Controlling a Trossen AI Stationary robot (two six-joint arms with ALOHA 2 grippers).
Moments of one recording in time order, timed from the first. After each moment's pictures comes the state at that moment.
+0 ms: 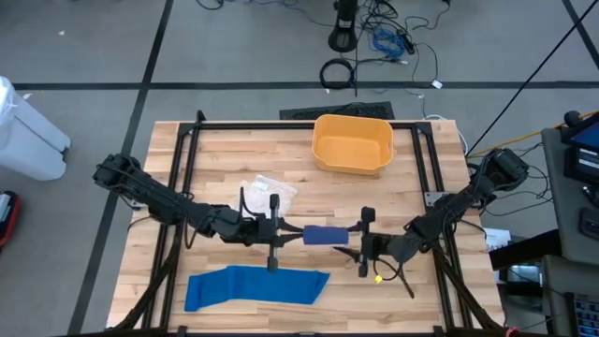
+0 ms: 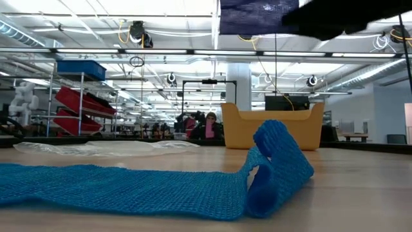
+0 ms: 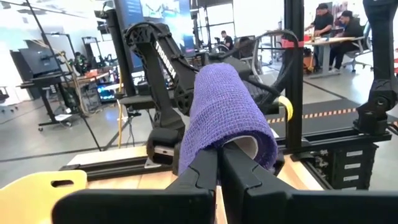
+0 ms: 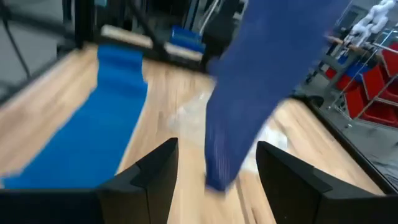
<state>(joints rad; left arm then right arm) -0.39 1.47 0.91 0.62 -0.35 0.17 0.60 1.39 0.56 0.57 0.74 -0.06</state>
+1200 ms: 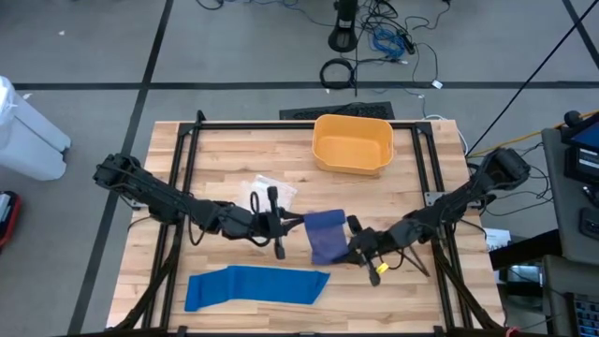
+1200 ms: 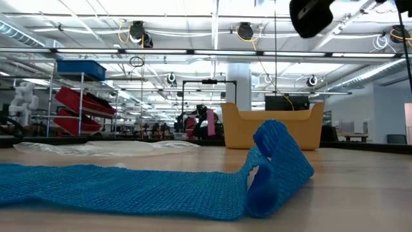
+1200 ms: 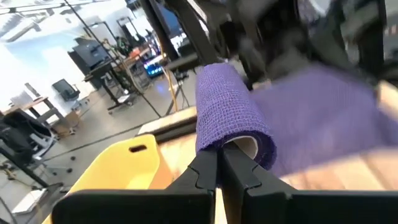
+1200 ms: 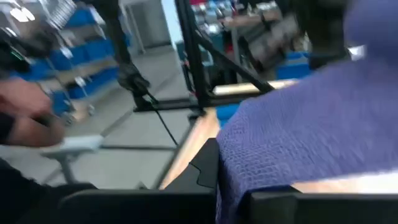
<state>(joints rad) -0.35 1.47 0.90 0.45 -0.51 0.40 0.53 1.36 0.56 0.77 0.20 0.27</state>
